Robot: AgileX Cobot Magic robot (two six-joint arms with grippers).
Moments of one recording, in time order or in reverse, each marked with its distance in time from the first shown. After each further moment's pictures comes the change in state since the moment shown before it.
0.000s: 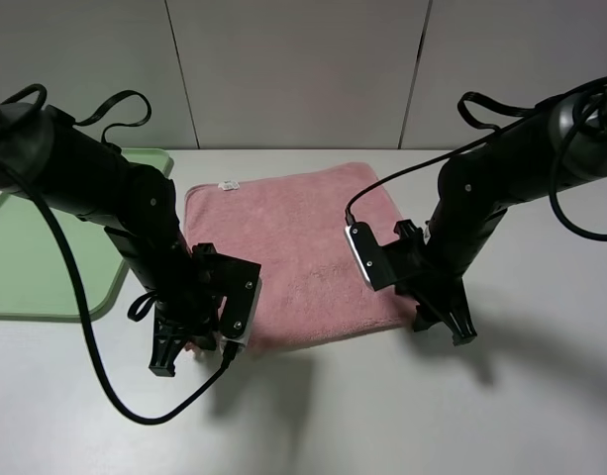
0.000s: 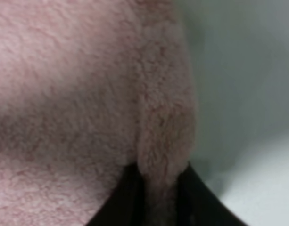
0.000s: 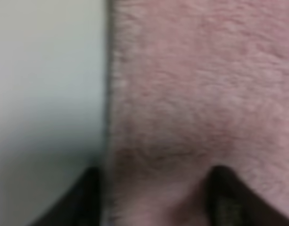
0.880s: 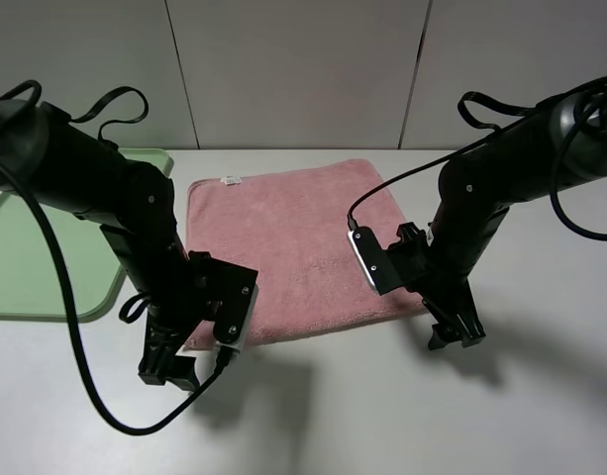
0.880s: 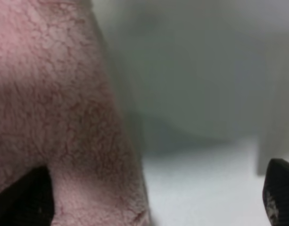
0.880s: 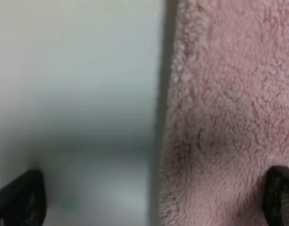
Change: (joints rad) left arm 0.000 -0.009 0.000 -0.008 0.075 0.001; right arm 0.000 -0.002 0.000 -0.031 0.048 0.000
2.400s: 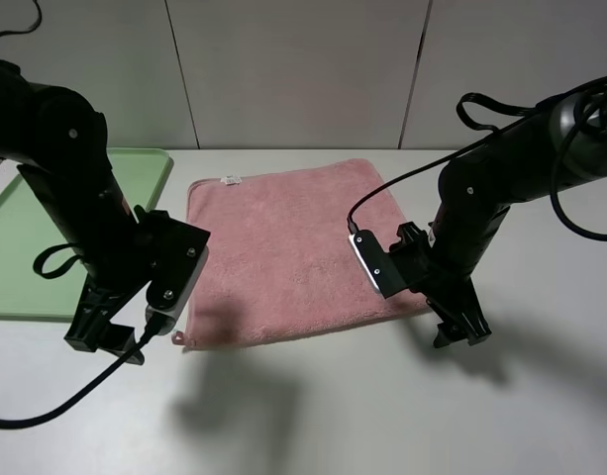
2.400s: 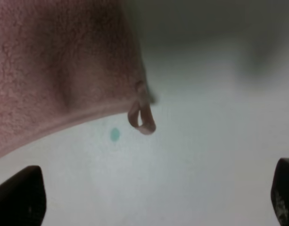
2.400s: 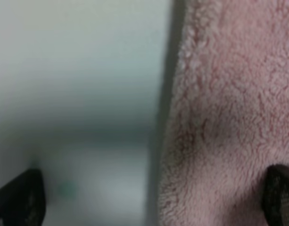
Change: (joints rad) left arm 0.093 -0.223 0.002 0.132 0.198 0.022; right arm 0.000 0.000 0.001 -0.061 0.004 0.003
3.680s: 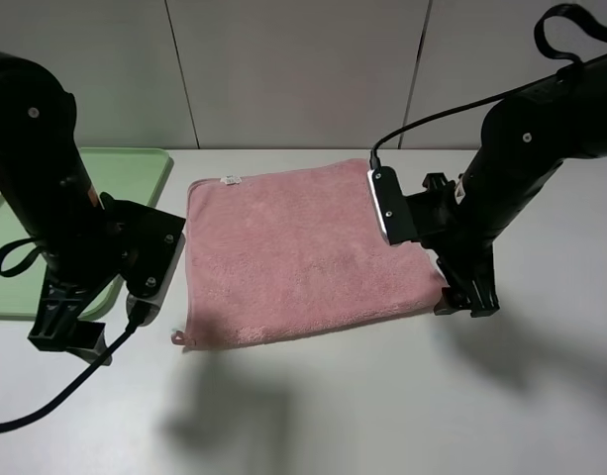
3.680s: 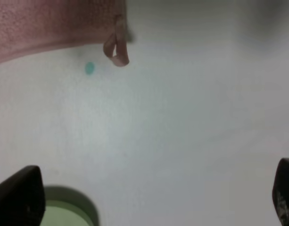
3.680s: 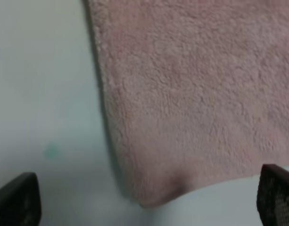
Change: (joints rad) left arm 0.000 -0.098 0.005 0.106 0.134 -0.197; right arm 0.000 -0.221 0.003 0.012 0.072 0.158
